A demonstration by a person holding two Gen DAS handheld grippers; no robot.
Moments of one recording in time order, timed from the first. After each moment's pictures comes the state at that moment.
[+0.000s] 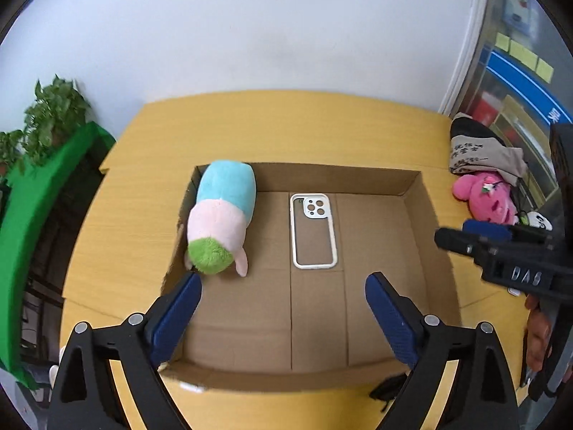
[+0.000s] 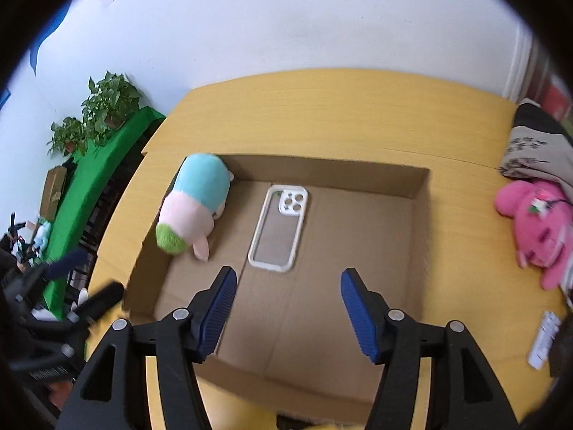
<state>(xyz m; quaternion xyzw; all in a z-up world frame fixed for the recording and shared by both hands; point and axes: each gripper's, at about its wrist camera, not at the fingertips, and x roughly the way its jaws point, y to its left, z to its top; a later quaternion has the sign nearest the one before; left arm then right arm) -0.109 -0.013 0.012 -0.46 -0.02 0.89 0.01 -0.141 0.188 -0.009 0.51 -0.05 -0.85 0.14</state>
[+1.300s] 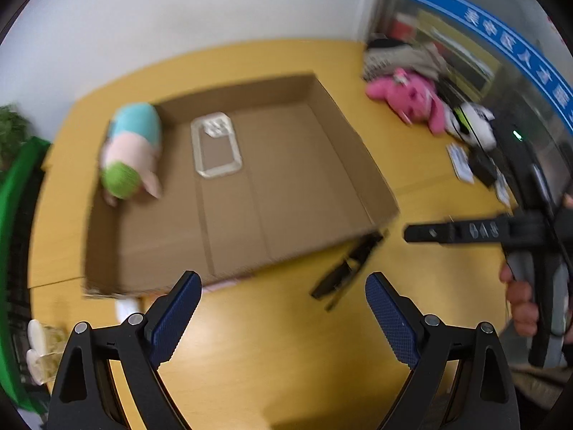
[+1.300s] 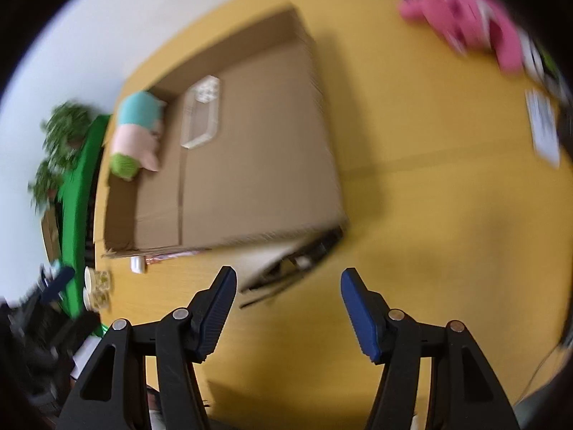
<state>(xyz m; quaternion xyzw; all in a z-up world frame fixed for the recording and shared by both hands) -0.009 0.075 -0.057 -0.53 0.06 0.83 0.16 -0.001 0.287 -0.120 0.63 -0.23 -0.74 0.04</state>
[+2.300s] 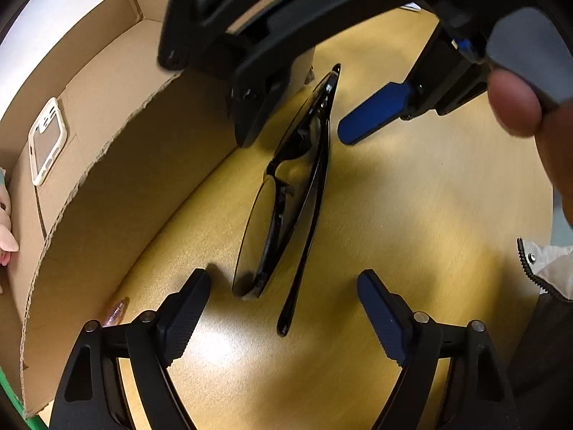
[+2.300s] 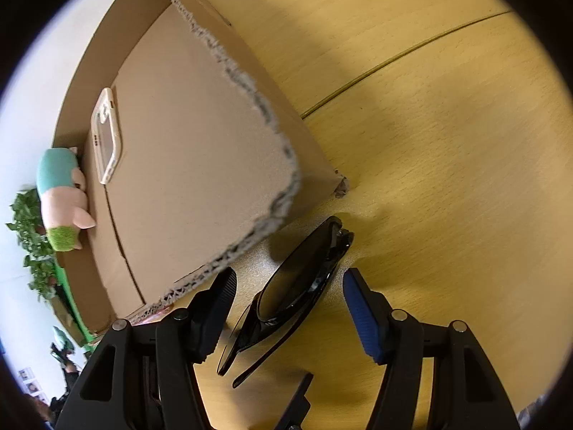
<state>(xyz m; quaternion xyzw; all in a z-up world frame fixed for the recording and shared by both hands) -0.010 0.162 -0.223 -0.56 0.24 0.72 0.32 -0.033 0.274 -0.227 0.66 -0.34 -0.67 -0.07</state>
